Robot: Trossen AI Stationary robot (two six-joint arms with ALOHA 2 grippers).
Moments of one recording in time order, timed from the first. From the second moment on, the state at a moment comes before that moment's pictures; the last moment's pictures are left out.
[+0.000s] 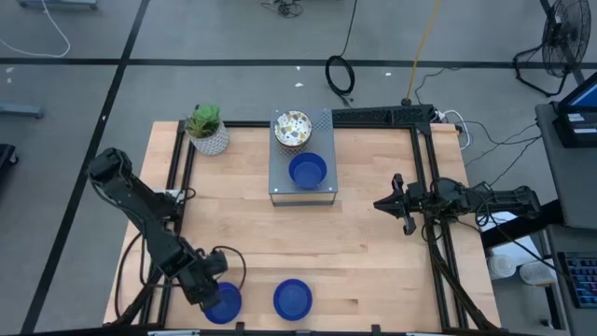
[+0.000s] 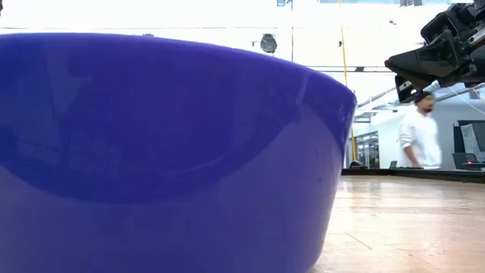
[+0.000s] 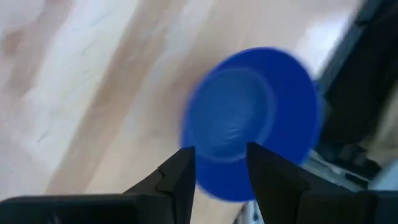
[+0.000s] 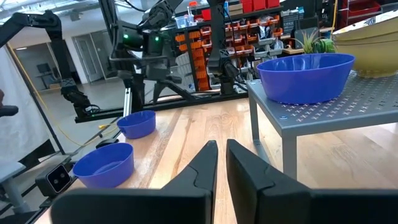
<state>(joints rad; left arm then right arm) -0.88 1.42 0.90 -0.63 0.02 -1.42 0.05 0.03 0.02 0.03 -0.05 0.20</state>
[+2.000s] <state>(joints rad) -0.84 1.57 0.91 -0.92 -0.03 -1.16 0.05 0.03 0.02 0.03 -0.05 0.20</state>
